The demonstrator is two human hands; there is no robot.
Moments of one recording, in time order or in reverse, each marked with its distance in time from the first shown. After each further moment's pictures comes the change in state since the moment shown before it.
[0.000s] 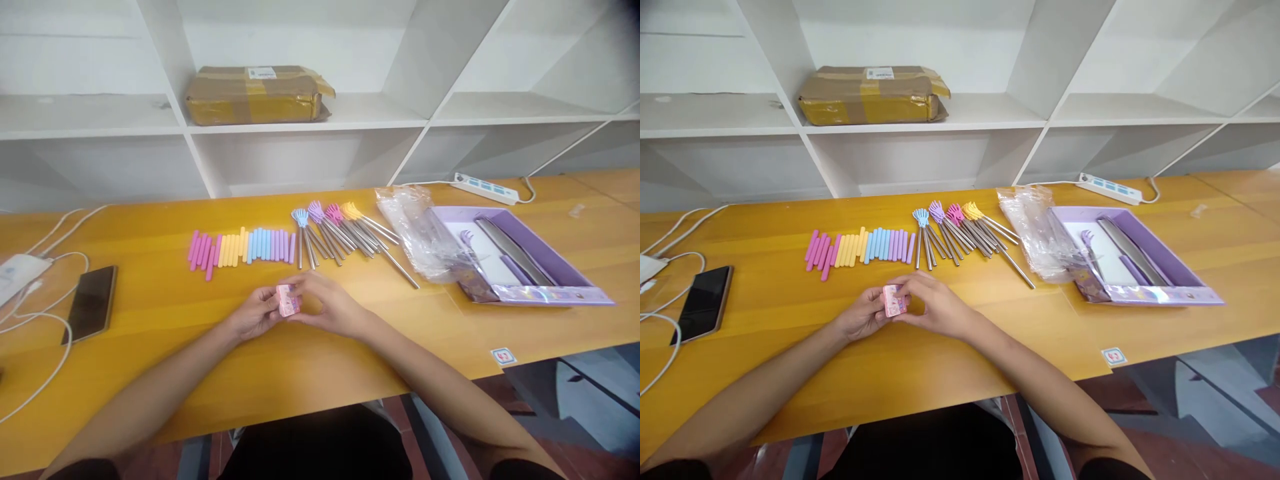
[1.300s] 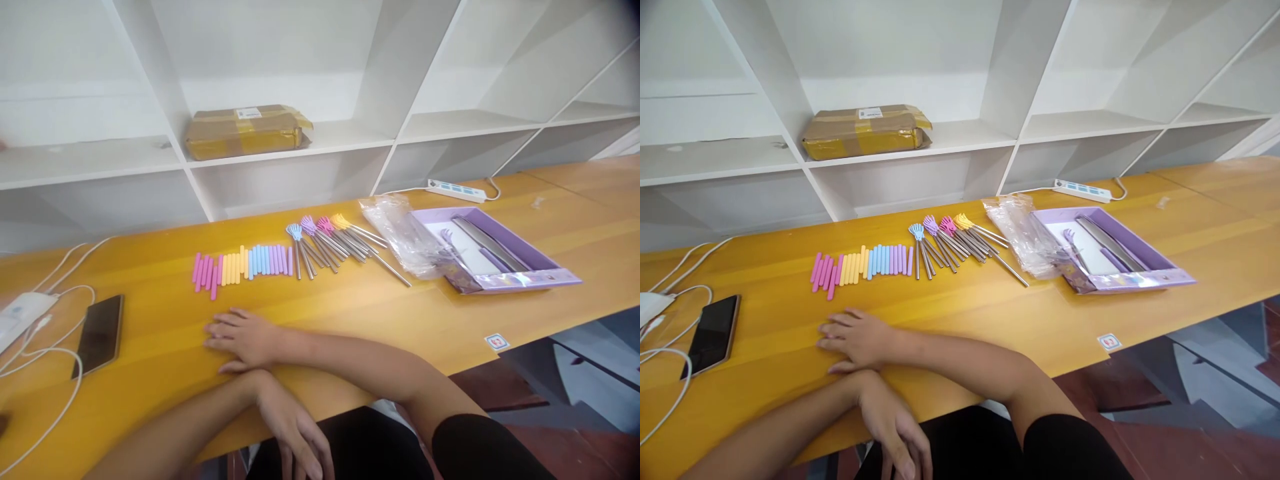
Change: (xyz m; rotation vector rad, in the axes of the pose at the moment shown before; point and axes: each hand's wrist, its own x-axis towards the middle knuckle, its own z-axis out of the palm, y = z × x) left_hand -0.029 -0.123 -0.007 0.302 -1.083 -1.255; right_hand 0.061 0.001 0.156 -0.461 -0.387 -0.306
